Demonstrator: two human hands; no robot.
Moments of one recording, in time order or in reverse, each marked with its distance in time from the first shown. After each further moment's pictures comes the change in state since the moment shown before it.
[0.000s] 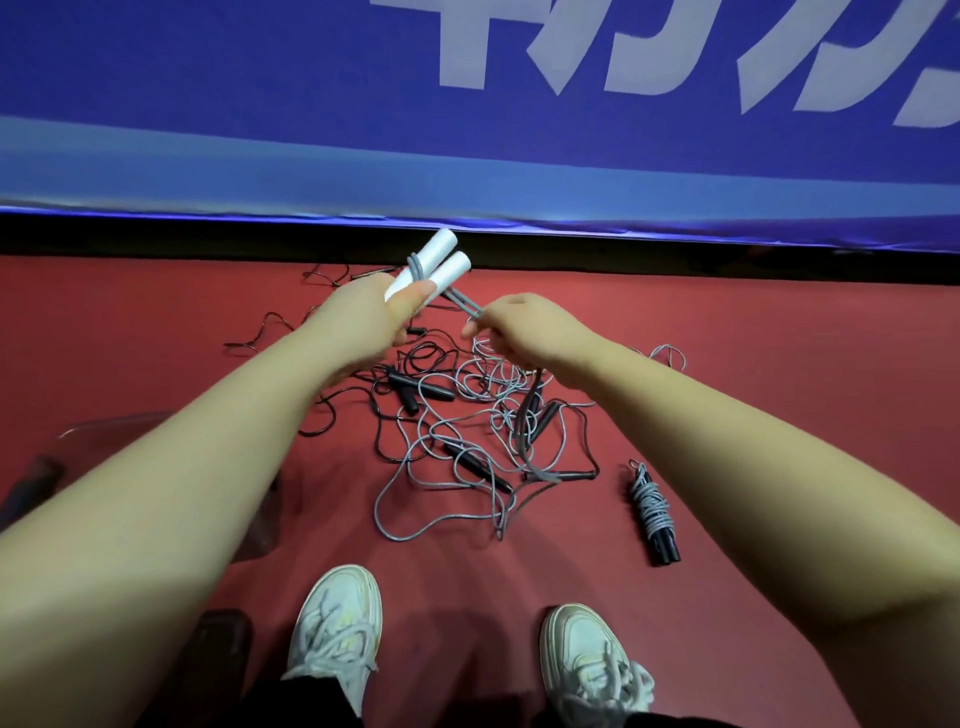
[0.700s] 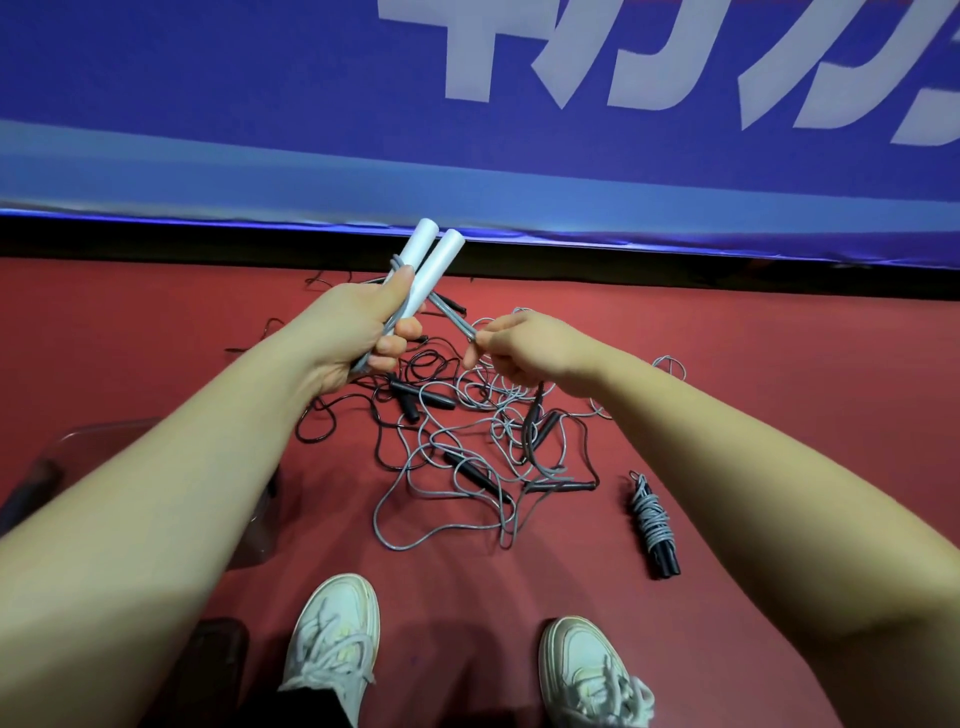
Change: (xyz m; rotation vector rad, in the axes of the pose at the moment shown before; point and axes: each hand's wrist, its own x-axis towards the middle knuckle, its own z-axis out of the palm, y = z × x) left_hand -0.005 0.001 -0.009 -0.756 -0.207 -0.122; right_hand 0.004 0.010 0.001 0.070 -0.185 -0.028
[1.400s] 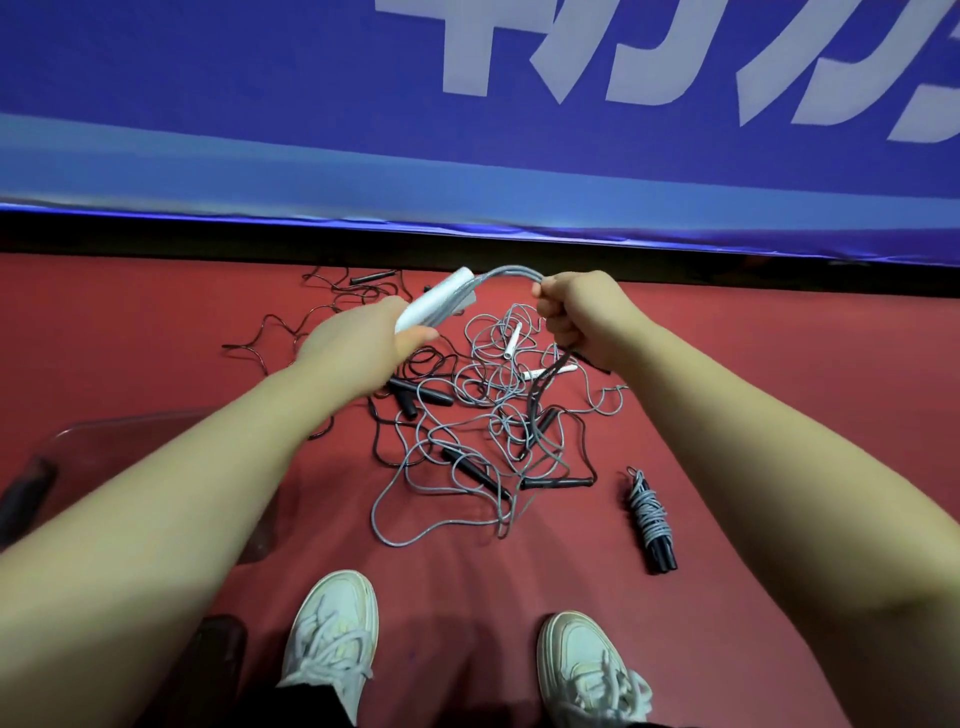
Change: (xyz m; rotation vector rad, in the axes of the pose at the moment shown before) left_hand 0.003 -0.020 -0.001 1.286 0.247 0.212; right_hand 0.005 0.007 -0.036 0.408 0.321 0.119
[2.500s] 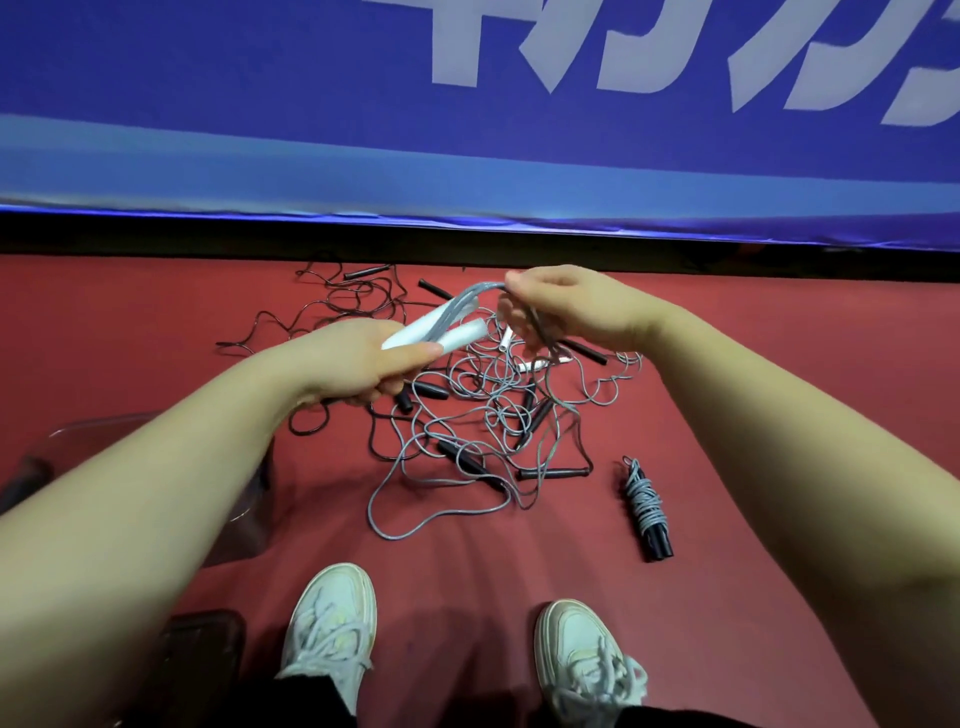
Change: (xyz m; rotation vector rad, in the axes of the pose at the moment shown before) left_hand -0.008 -0.006 -0.001 -0.539 -0.415 0.048; right_hand -0.021 -0.008 -0.016 -0.346 -0.456 -0.240
